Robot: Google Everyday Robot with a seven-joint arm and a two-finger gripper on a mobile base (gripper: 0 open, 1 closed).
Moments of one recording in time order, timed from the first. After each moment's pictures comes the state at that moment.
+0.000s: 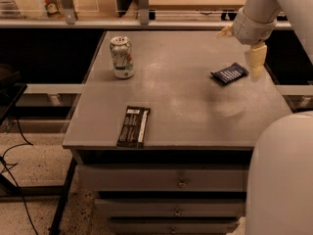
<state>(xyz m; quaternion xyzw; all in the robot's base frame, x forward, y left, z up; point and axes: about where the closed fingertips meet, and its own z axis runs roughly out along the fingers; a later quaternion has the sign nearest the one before) 0.682 -0.248 0.877 -0.84 0.53 -0.08 0.10</state>
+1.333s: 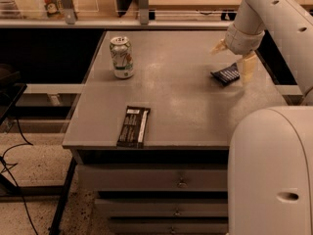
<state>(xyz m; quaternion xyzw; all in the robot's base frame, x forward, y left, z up) 0.704 -0.249 0.829 -0.86 0.50 -0.05 0.07</state>
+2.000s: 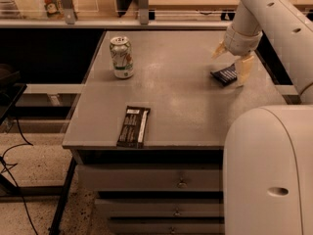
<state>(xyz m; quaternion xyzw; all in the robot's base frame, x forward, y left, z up) 0.708 -0.254 0.819 -0.86 0.50 -0.05 0.06</state>
